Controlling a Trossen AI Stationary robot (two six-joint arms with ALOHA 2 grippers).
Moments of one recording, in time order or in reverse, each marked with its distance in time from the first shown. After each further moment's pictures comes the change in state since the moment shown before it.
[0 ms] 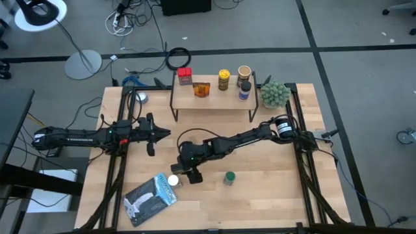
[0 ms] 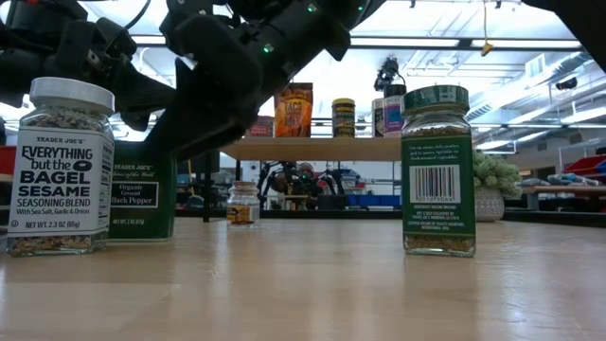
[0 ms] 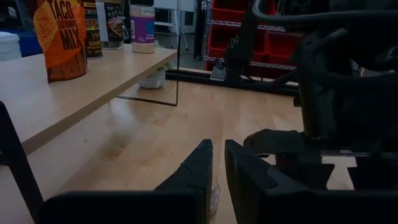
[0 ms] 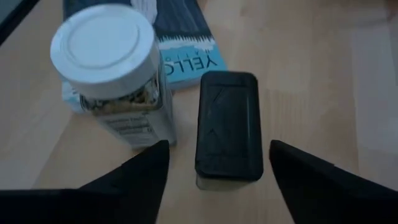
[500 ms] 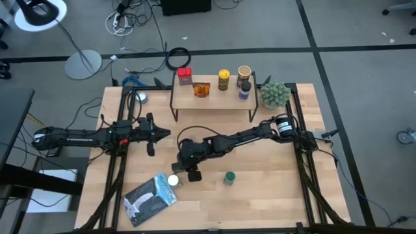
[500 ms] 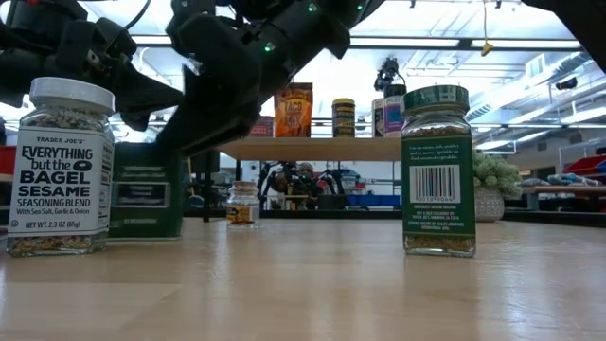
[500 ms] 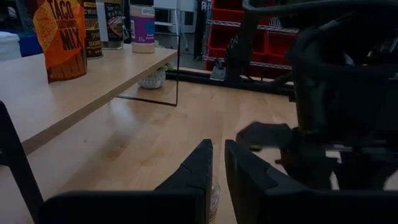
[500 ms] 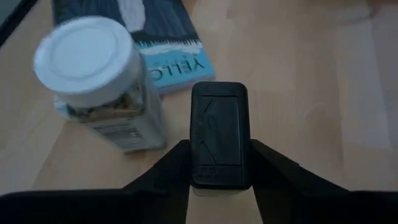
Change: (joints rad) left arm 0.000 0.000 0.000 0.000 0.000 0.000; right arm -0.014 -0.023 -0.001 -0.049 0.013 0.026
